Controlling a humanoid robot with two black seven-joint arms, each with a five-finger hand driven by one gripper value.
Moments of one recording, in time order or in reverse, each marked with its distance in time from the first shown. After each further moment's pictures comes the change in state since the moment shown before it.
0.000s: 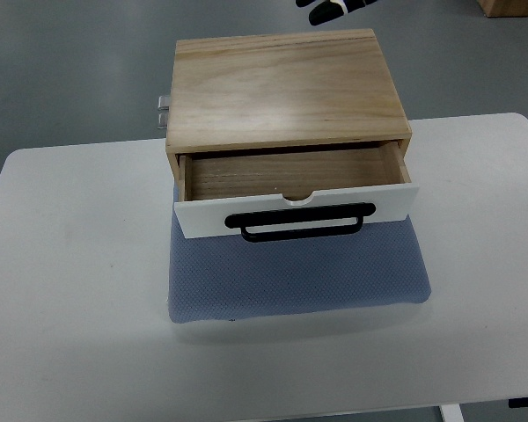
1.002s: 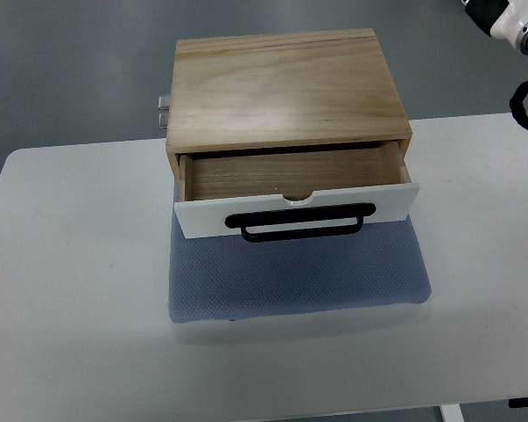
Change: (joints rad) left arm 0.000 0.000 0.000 0.000 0.000 0.000 0.000; right arm -1.088 0.306 1.247 -0.509 -0.348 -0.402 0.041
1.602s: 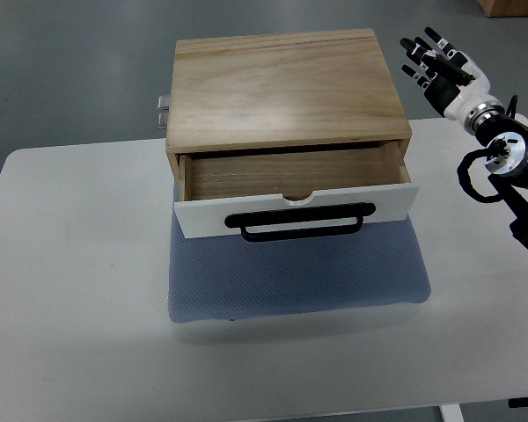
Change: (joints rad) left arm 0.000 0.000 0.000 0.000 0.000 0.000 0.000; right arm -0.202 0.211 0.211 -0.071 -0.102 -0.003 0.003
